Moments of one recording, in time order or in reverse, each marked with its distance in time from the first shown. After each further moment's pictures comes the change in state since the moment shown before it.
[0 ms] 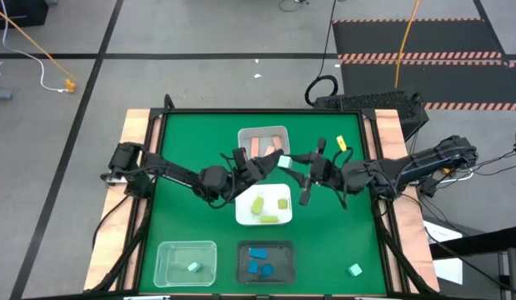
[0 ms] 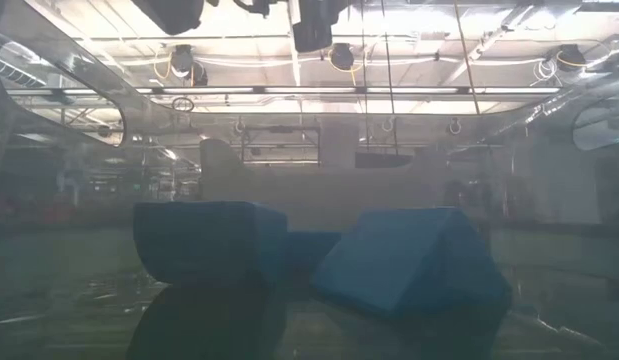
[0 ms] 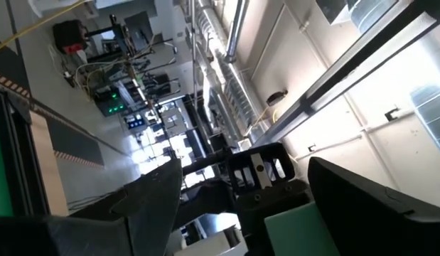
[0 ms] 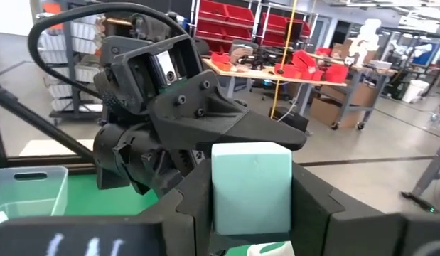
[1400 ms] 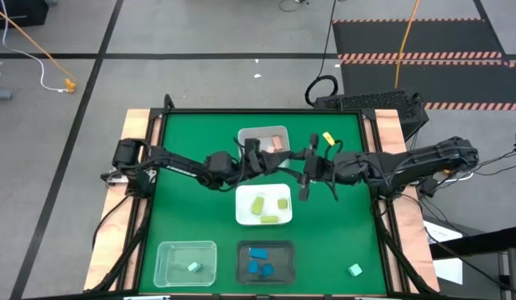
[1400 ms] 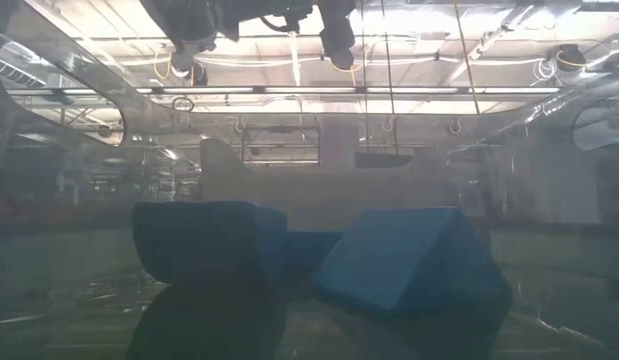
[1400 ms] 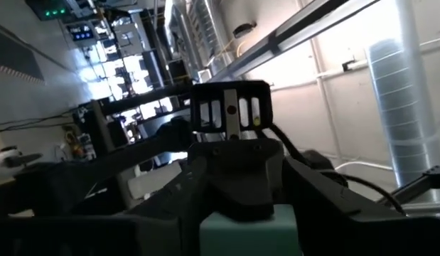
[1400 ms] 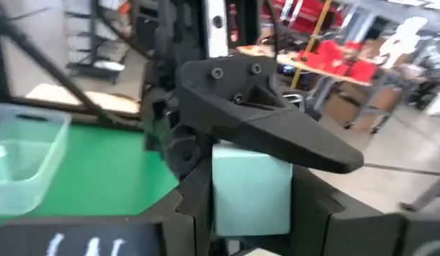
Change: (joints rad) left arm 0.126 0.001 0.000 -0.020 0.429 -0.236; right arm -0.089 -0.012 -0.002 -0.086 -0.191 -0.118
